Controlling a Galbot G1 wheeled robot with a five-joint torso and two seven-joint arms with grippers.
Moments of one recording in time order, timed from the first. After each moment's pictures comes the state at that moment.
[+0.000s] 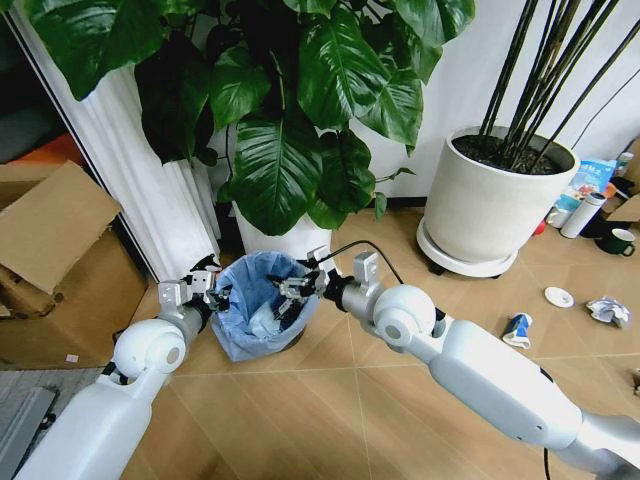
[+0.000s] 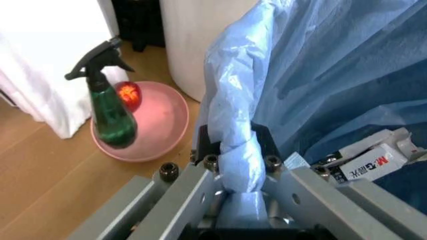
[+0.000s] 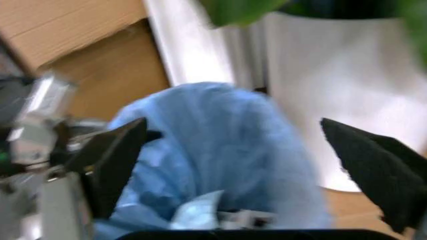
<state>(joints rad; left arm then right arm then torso) 1.05 -0.97 -0.34 -1.89 -0.79 0.64 -0.24 -0.58 1.00 -0.27 1.88 0.98 -0.44 0.16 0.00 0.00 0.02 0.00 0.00</state>
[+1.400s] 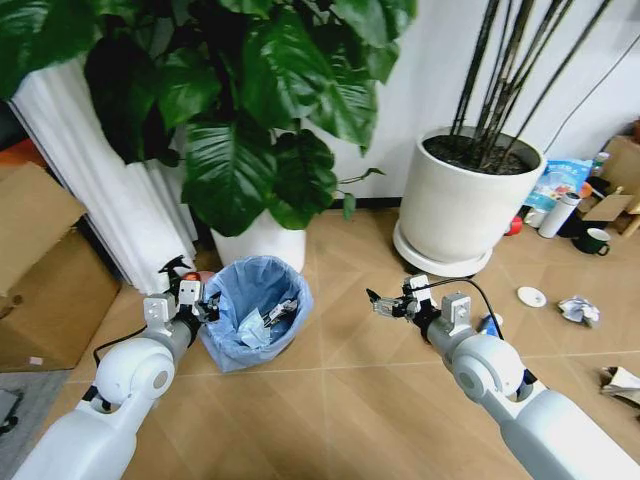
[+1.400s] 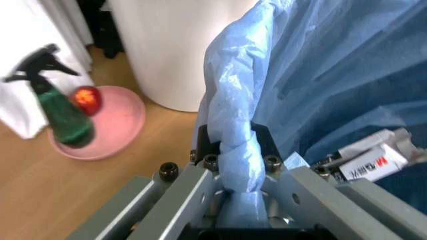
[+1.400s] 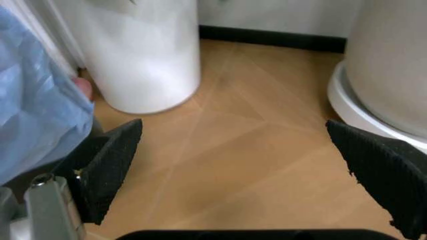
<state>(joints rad) 1.18 -0.95 -0.40 -2.02 -0.76 0.63 -0.29 -1.12 0.93 0.19 1.98 0.68 -0.43 0.17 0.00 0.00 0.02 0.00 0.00</state>
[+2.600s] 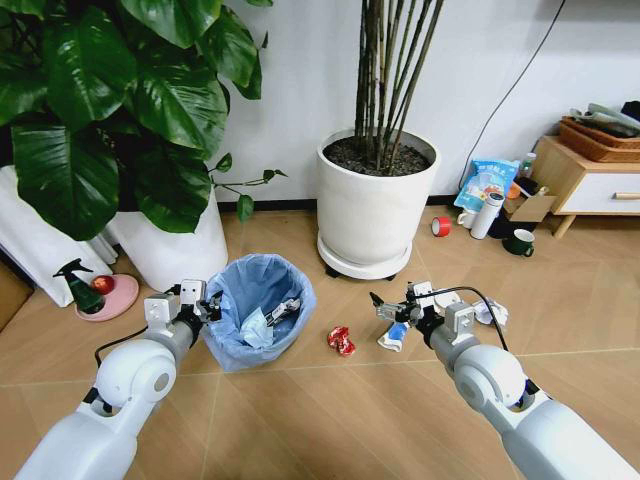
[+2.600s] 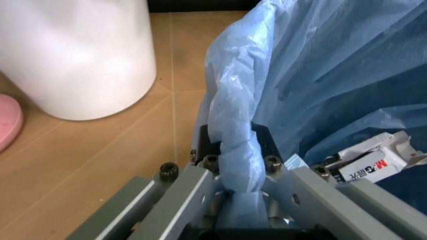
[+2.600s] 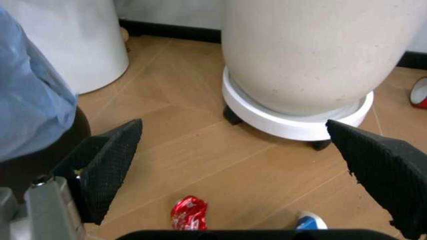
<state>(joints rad) 1.18 -0.96 -0.39 -2.04 -0.77 0.63 -0.31 -1.17 0.93 0.21 1.96 0.61 -0.36 0.14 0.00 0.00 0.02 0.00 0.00</state>
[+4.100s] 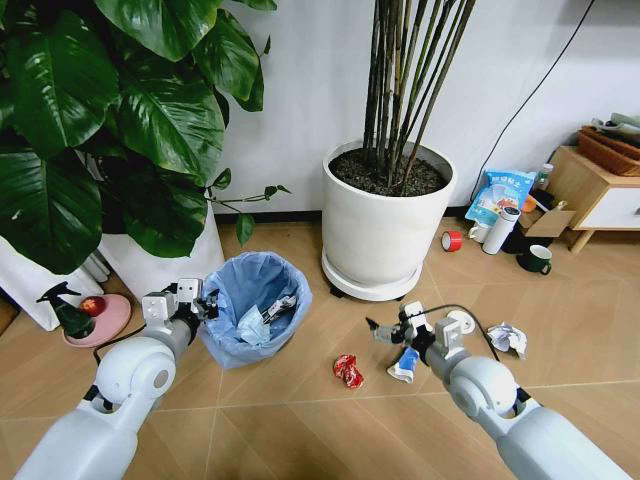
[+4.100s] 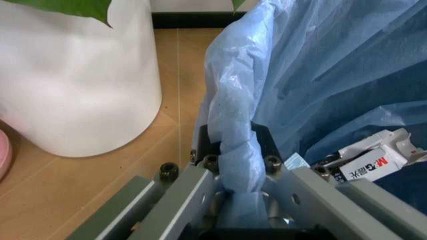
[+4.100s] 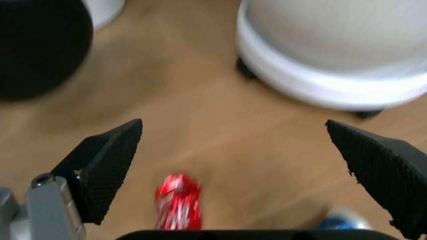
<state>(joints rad) 1.17 -0.96 -0.40 -2.03 -0.78 0.63 -0.34 -1.14 0.93 0.10 1.76 0.60 -0.37 0.00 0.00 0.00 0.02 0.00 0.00</state>
